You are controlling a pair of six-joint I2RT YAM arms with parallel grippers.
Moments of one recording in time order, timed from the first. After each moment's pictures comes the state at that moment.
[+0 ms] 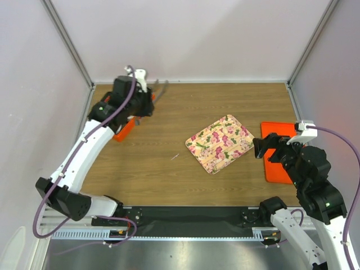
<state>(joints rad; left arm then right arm) -0.37 1.35 1.51 -0.77 -0.10 -0.20 0.35 0.47 1.00 -0.74 0.15 0.31</state>
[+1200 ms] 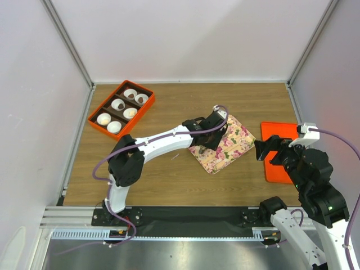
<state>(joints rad) -0.98 1.99 1.65 -0.59 -0.21 -0.38 0.35 0.45 1.01 -0.79 0.16 0.32</state>
